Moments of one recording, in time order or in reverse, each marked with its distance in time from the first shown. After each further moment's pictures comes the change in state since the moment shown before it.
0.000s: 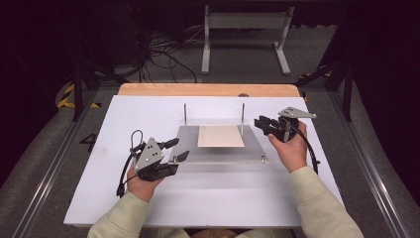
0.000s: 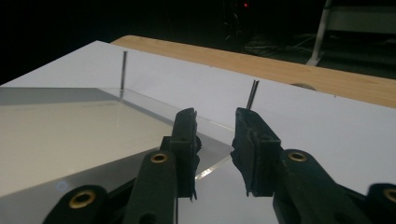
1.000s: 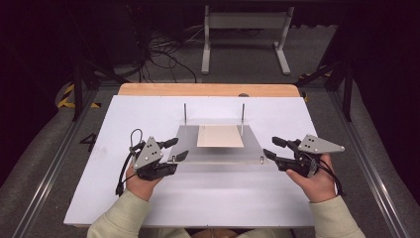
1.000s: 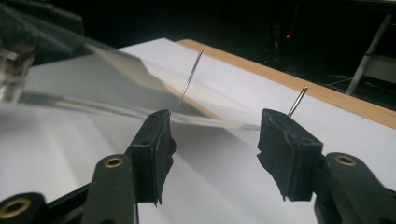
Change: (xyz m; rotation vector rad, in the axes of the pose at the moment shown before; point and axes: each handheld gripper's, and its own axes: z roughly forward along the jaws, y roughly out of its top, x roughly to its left) left arm 0.002 0.001 -0.001 0.016 -0.002 -0.002; right arm 0.039 -0.028 -0.086 -0.058 0.153 -0.219
